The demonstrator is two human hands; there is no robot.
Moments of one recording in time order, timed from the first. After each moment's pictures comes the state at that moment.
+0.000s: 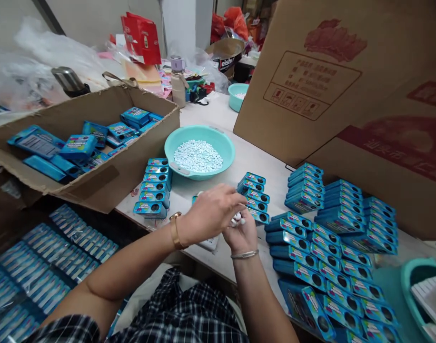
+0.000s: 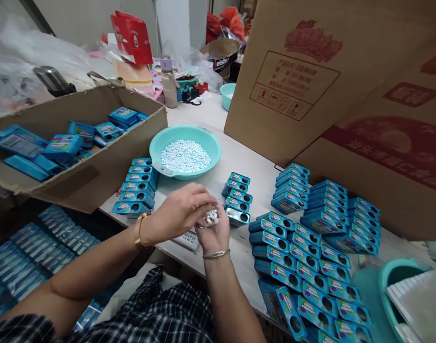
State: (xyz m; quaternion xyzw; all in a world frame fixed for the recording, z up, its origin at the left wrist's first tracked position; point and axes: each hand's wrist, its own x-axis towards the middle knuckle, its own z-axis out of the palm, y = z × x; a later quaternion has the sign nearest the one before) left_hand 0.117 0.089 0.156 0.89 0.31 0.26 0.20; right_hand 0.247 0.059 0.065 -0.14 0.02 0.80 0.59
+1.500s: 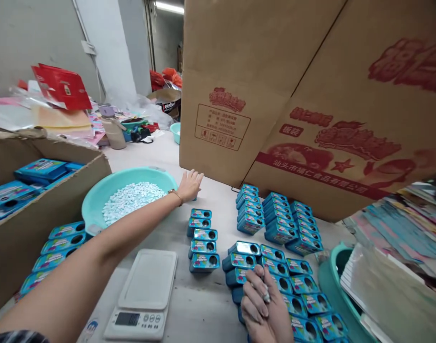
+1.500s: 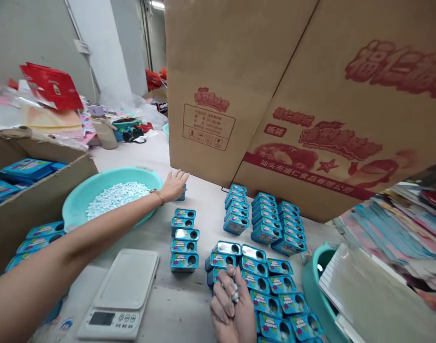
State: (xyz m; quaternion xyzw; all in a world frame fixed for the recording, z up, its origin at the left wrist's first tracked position) left_hand 0.294 0.323 0.081 0.93 0.34 0.08 0.06; right_hand 0.383 -0.021 0.061 -0.12 0.09 0.63 0.76
